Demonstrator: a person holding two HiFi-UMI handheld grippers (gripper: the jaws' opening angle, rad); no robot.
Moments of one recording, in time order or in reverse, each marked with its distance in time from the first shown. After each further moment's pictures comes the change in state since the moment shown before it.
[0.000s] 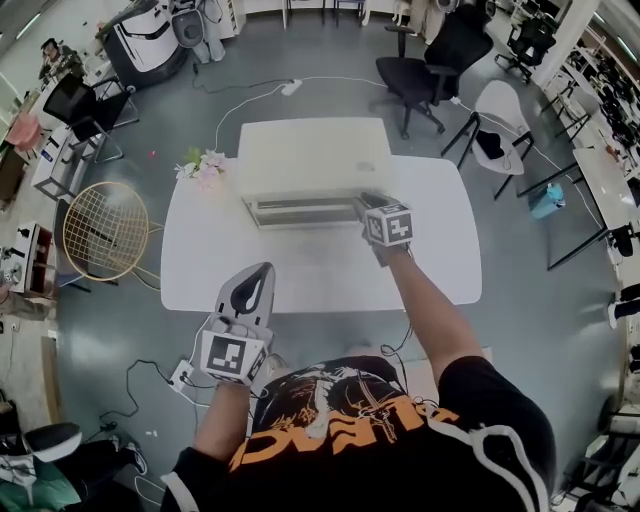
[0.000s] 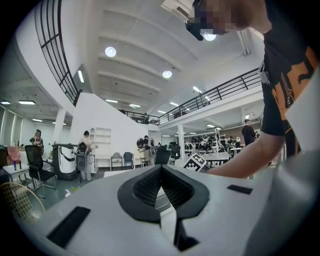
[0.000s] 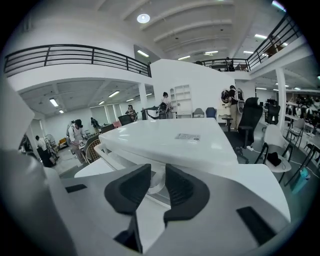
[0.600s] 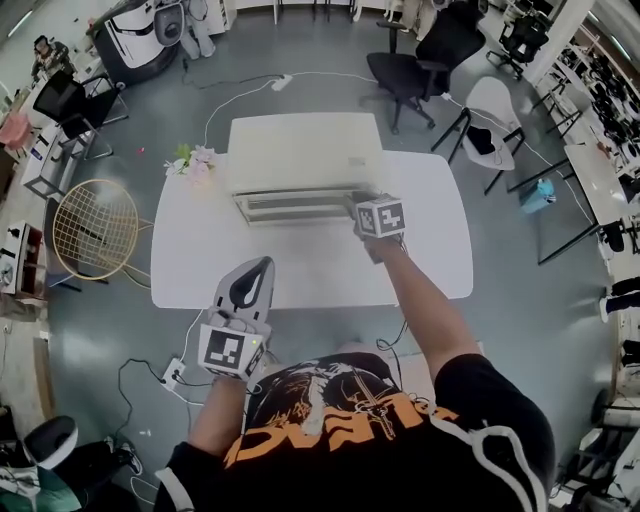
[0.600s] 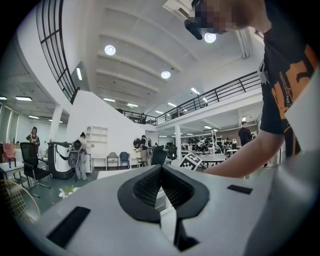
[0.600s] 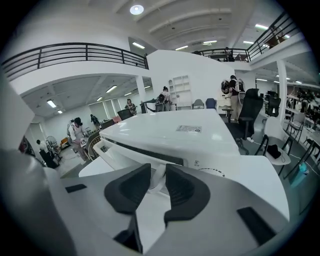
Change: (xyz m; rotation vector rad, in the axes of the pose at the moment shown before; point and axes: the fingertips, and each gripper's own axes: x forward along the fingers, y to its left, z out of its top) left arm 0.011 -0.004 -0.002 -0.014 -0.002 -0.039; right arm -0.001 0.006 -0.003 0.040 0.097 -0.001
